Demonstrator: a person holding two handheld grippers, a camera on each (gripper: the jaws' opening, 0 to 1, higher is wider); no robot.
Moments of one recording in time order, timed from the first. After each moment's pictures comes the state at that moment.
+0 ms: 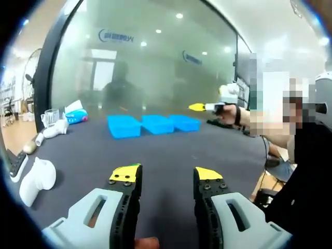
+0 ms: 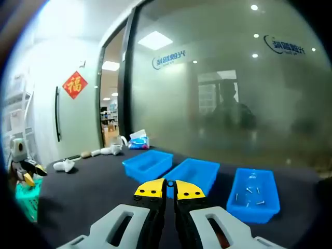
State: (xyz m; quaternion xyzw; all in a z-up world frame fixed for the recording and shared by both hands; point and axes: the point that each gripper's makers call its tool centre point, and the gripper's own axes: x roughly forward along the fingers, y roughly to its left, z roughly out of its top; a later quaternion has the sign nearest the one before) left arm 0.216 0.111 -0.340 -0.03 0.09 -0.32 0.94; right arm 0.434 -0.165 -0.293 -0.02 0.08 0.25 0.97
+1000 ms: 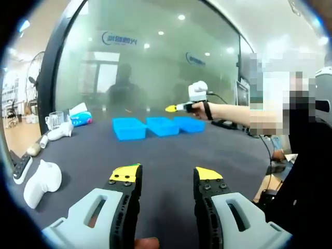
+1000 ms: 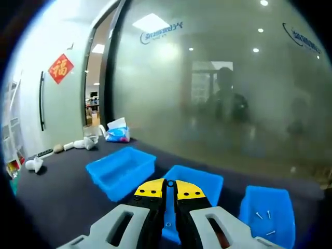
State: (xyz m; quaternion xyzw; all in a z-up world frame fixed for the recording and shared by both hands) left arm 0.221 0.118 -0.338 -0.02 0.09 -0.31 0.95; right arm 0.537 -0.129 -0.321 -0.06 0.12 0.21 0.97
